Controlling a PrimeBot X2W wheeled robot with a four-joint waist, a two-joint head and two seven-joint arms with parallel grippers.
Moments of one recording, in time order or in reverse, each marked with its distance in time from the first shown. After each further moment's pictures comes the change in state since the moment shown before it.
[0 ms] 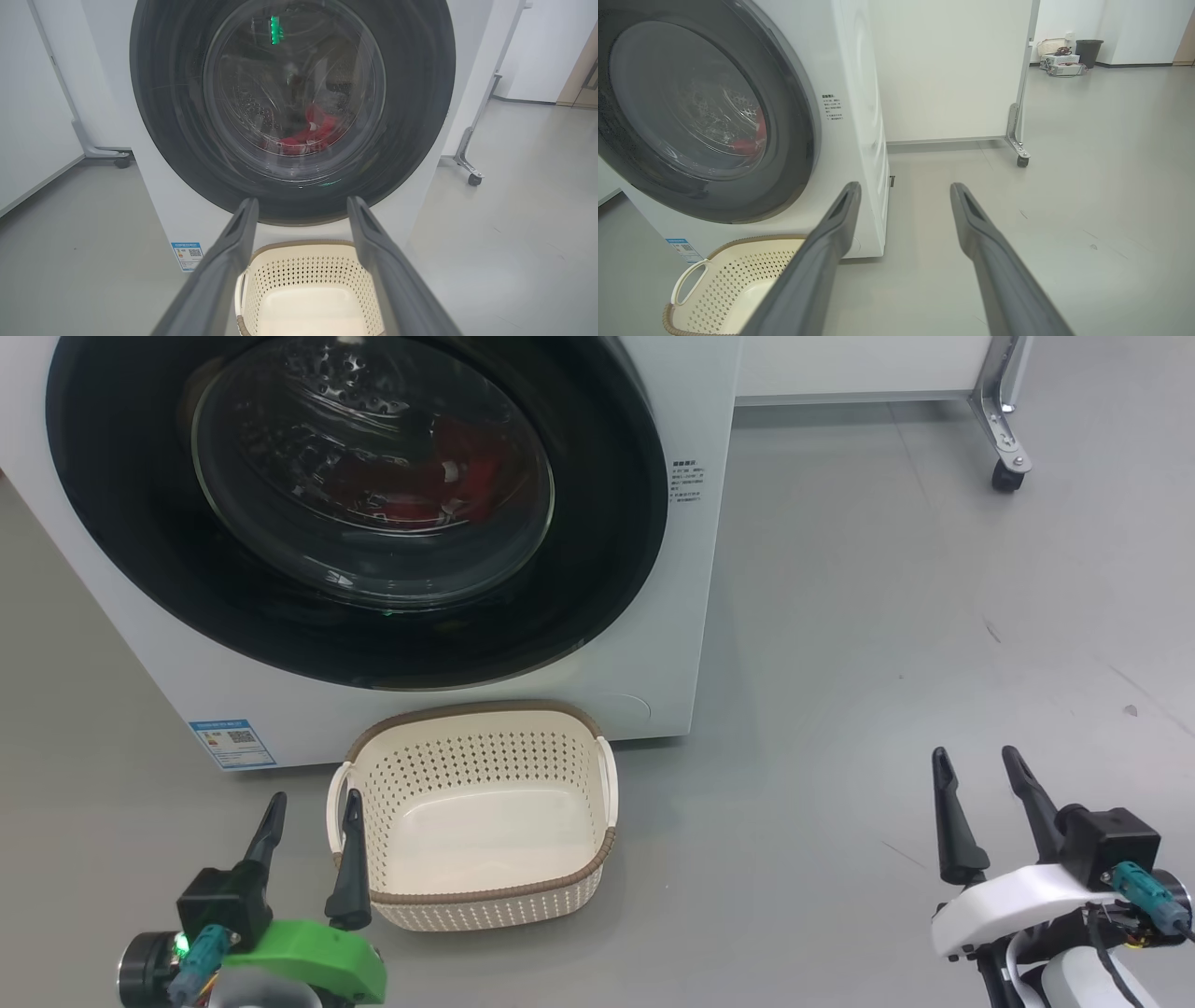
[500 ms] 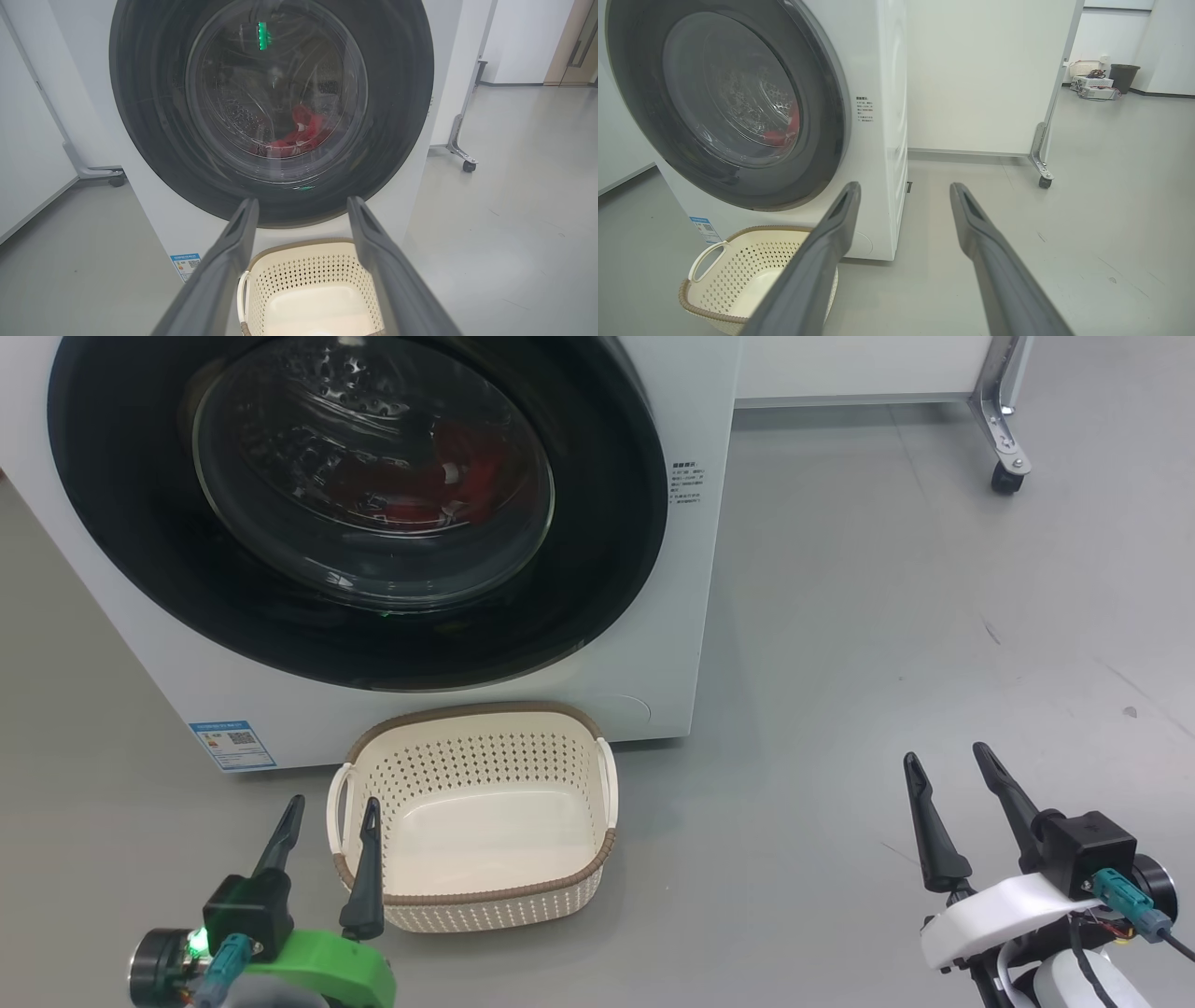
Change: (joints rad) left arm 0.001 -0.006 -0.013 0.022 0.099 0.018 -0.028; right arm 0.000 -0.006 0.025 -0.005 -0.085 -0.016 -0.026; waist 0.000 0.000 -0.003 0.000
